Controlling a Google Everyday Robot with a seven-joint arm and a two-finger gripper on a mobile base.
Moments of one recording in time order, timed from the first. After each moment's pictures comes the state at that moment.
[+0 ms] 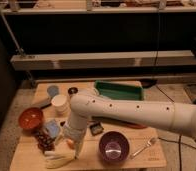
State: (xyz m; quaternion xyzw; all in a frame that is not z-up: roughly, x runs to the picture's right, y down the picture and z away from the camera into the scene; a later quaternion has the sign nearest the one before) arm -0.134 0.250 0.632 -0.31 -0.41 -0.42 0.75
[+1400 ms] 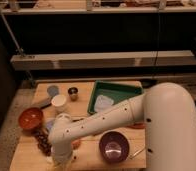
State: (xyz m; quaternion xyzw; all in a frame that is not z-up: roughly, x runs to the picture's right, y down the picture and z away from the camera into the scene) arm -0.178 0.370 0.708 -0.36 -0.30 -0.43 0.77
